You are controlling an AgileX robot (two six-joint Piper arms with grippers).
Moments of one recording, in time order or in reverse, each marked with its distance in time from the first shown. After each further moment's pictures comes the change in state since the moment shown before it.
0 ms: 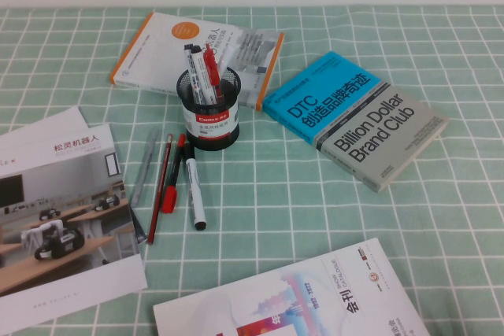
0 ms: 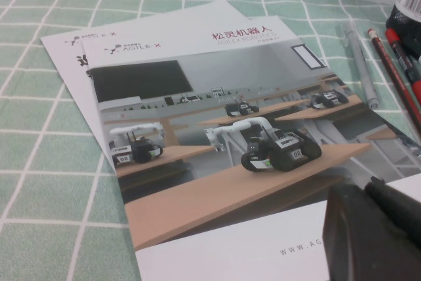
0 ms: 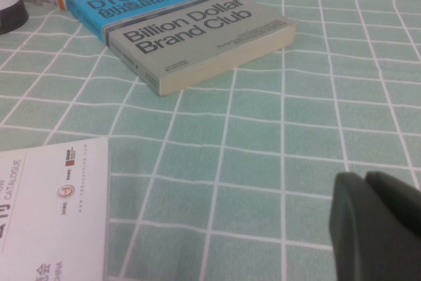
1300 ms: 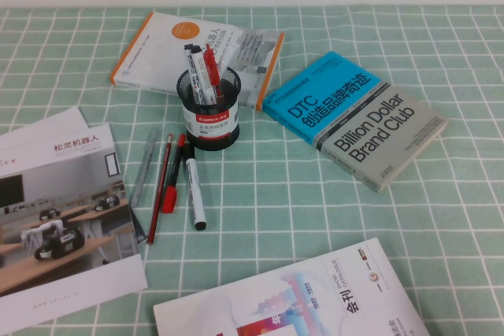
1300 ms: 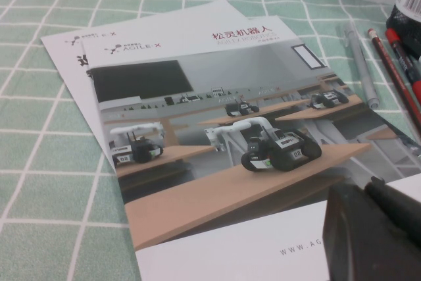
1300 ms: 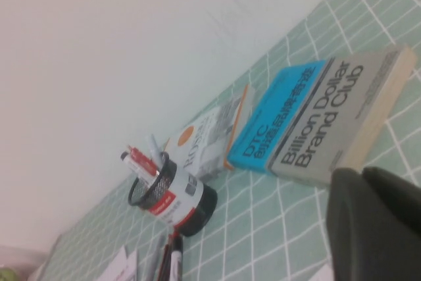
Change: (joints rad) right arm 0.000 0.000 0.002 0.849 -0.190 0.000; left arm 0.000 0.000 0.000 0.000 0.000 0.000
